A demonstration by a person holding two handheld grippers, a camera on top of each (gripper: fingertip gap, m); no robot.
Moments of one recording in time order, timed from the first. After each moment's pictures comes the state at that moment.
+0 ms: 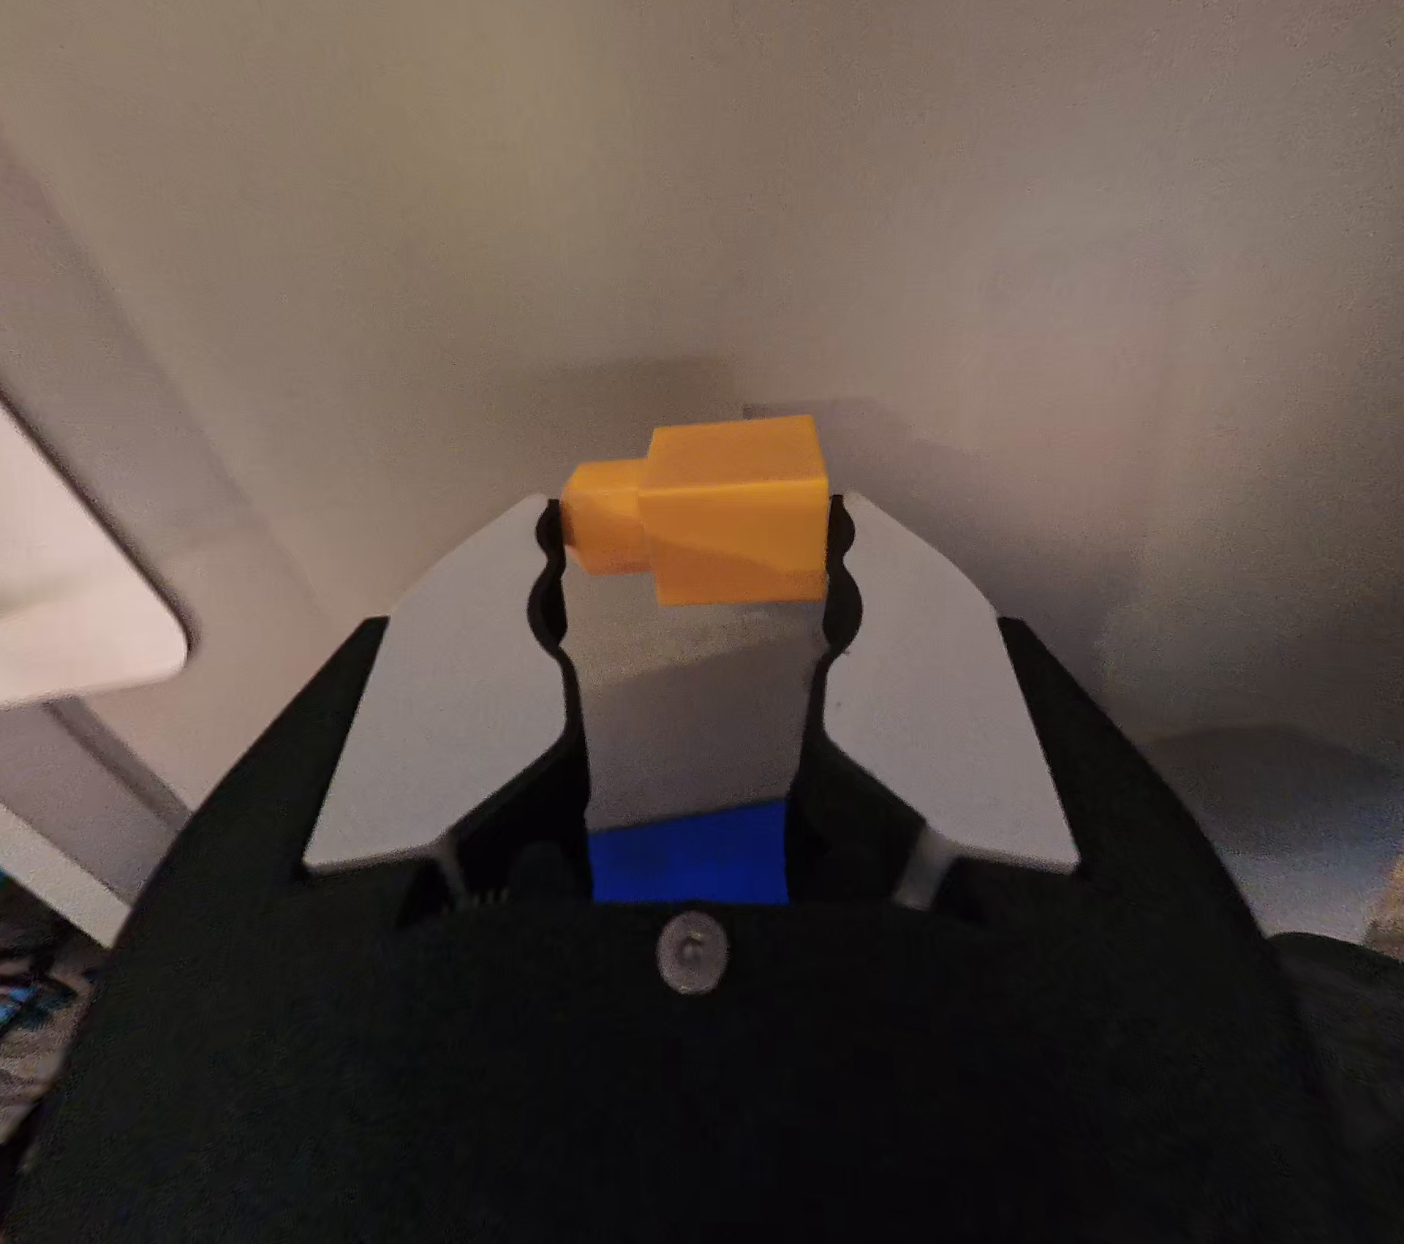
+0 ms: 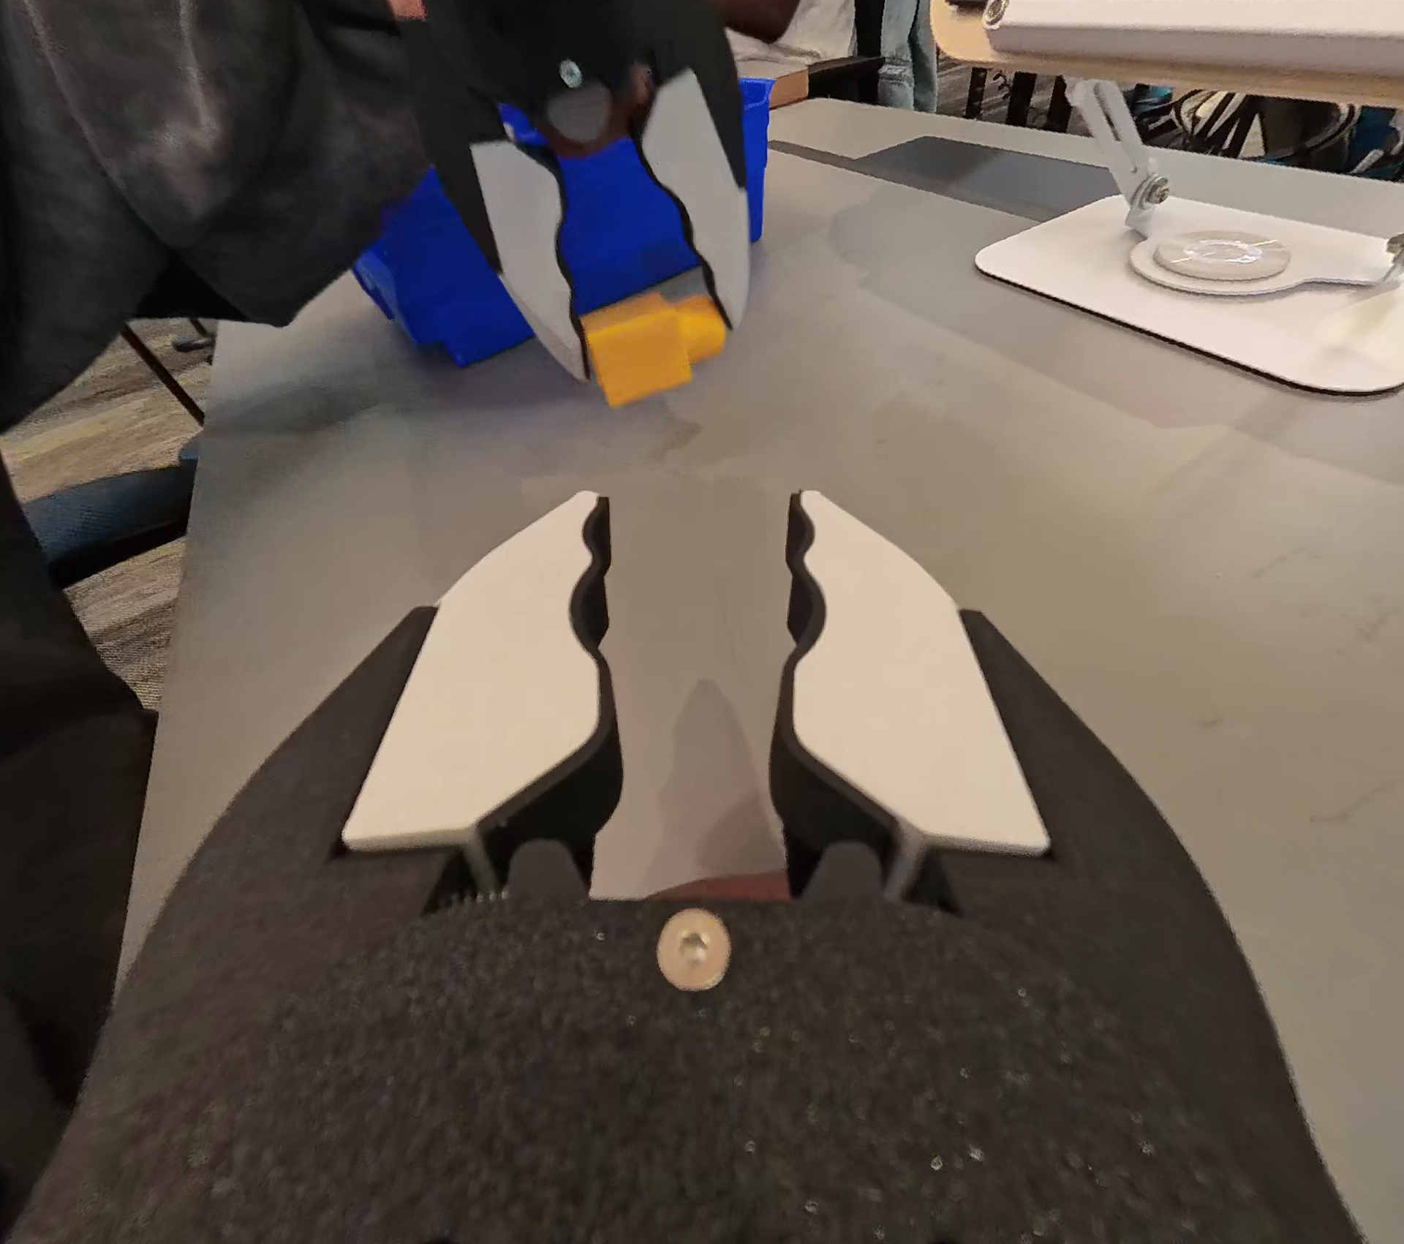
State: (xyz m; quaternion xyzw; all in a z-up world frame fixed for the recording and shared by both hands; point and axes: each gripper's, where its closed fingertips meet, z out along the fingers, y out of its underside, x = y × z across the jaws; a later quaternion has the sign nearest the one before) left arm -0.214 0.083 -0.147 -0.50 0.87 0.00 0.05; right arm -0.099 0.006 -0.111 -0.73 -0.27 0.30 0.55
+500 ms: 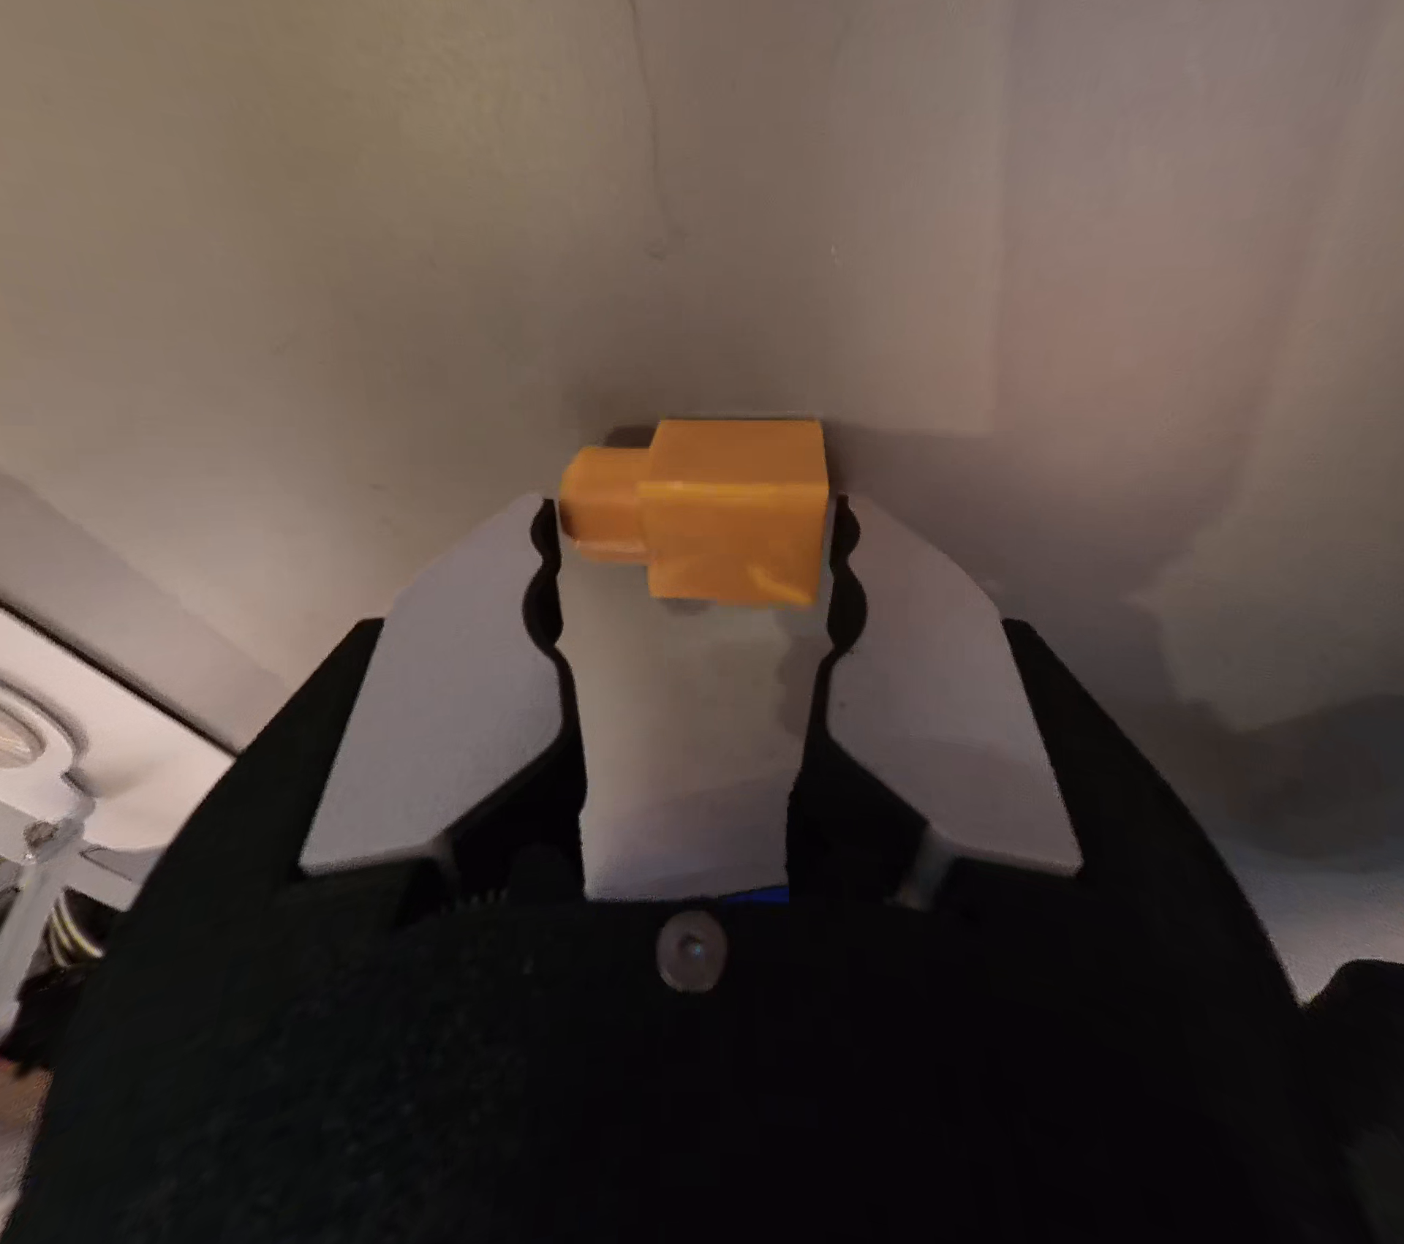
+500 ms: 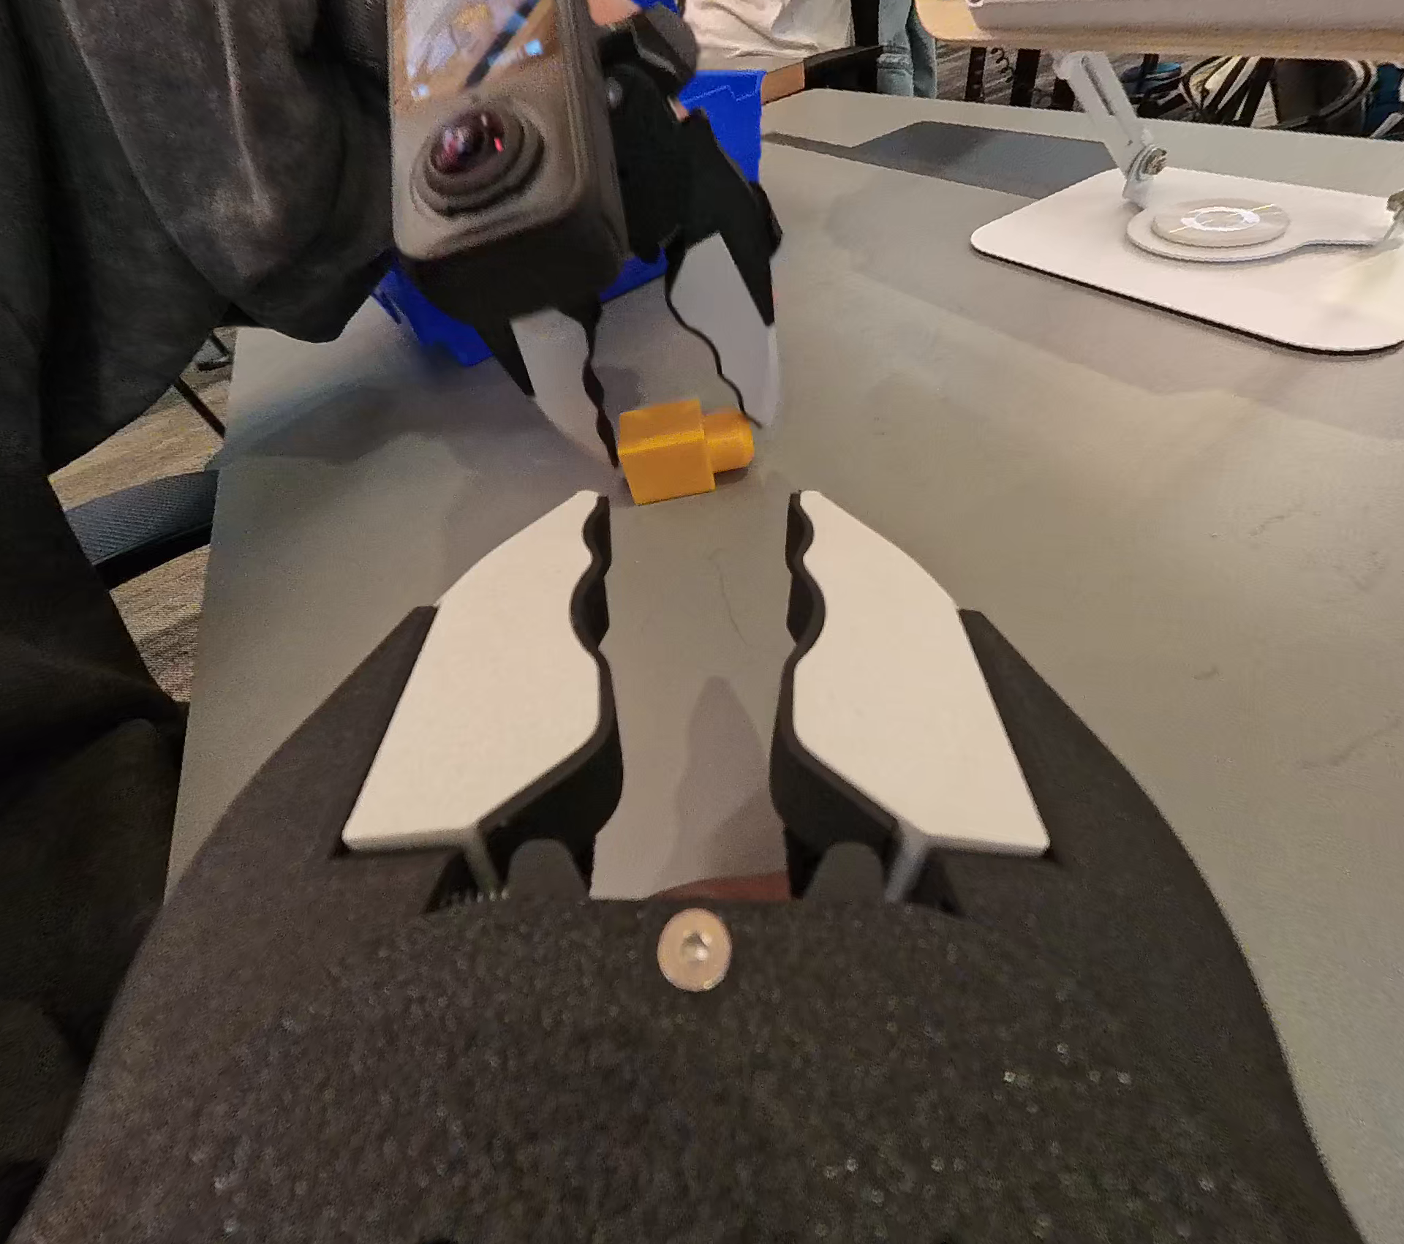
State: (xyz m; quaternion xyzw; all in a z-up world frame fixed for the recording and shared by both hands) left arm -0.186 0.069 -0.186 -0.42 0.91 0.05 0.03; right arm -0.090 0.002 -0.113 -0.74 -0.25 0.31 0.54
